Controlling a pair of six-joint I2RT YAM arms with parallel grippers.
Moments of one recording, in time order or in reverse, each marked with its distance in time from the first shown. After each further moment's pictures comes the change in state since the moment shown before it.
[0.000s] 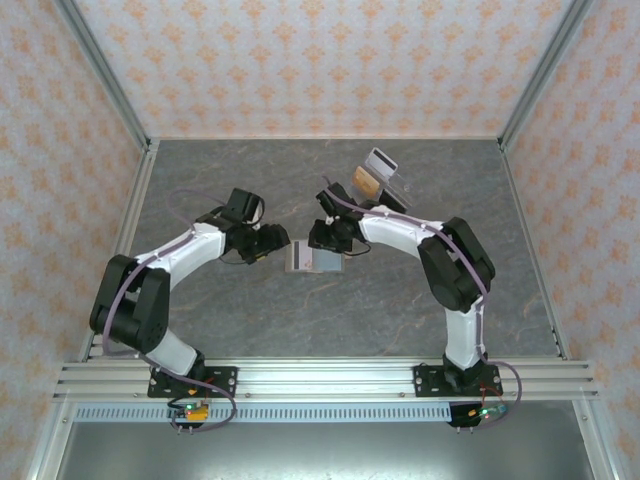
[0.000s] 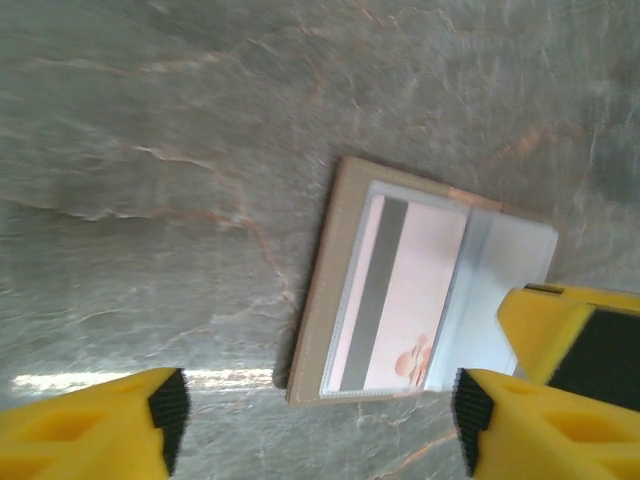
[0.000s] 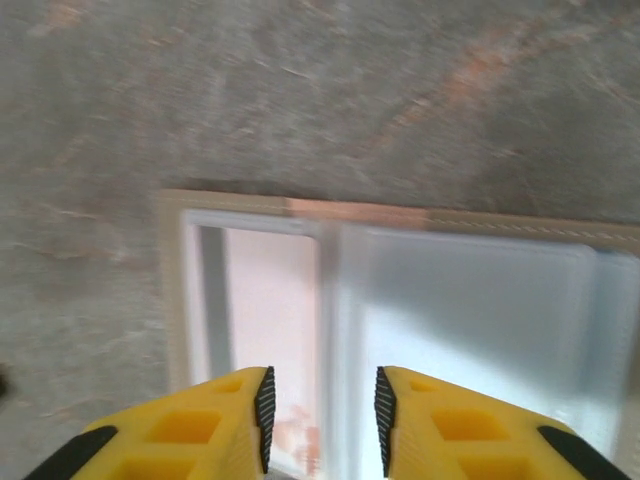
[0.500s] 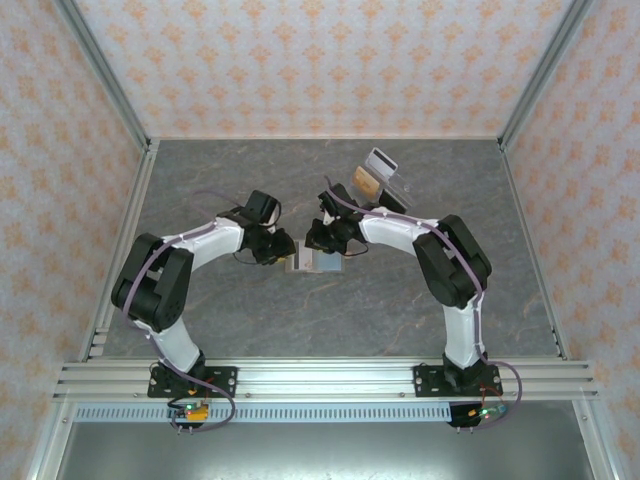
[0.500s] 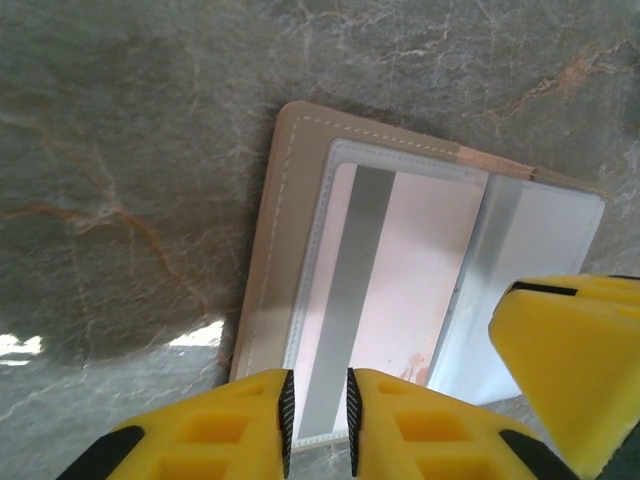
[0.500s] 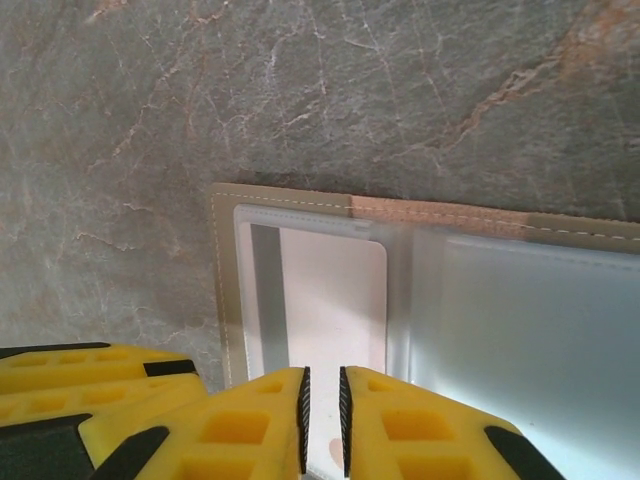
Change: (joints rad) left arm -0.050 0.152 0.064 0.029 0.035 -0.016; right arm -0.017 0.037 -0.025 0.099 -0.129 0.054
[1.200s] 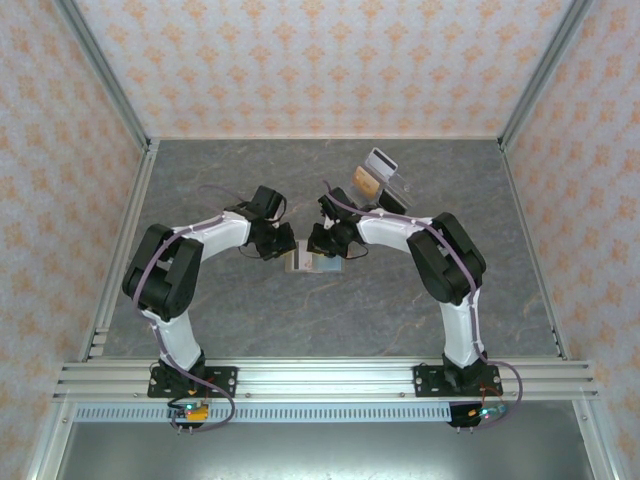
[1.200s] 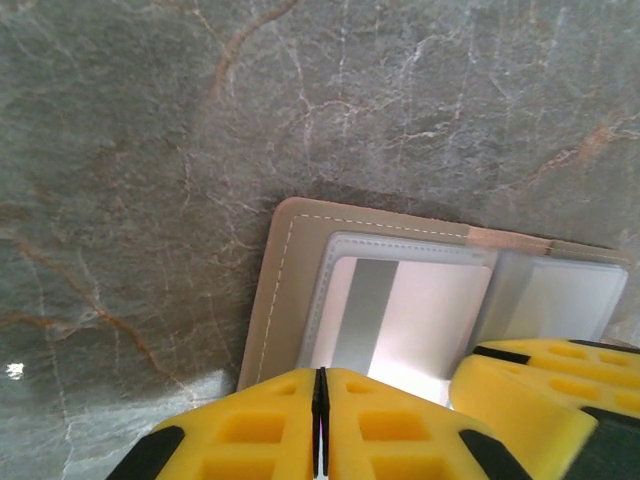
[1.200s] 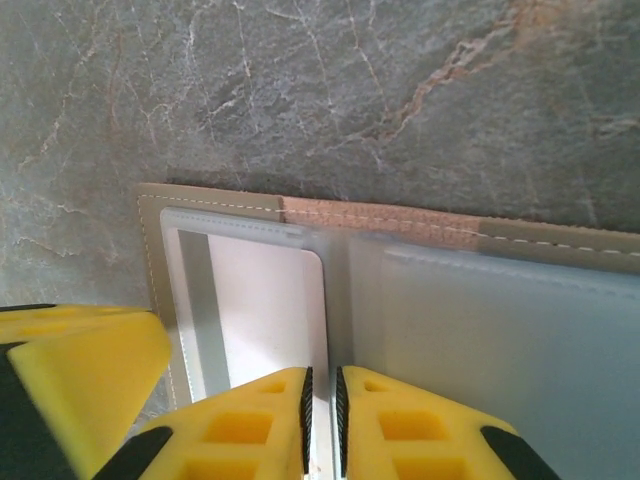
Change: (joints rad) left arm -0.003 0.089 0.069 0.004 -0.046 -0.011; right arm -0.004 0.042 -0.003 -0.003 -0.003 -0.009
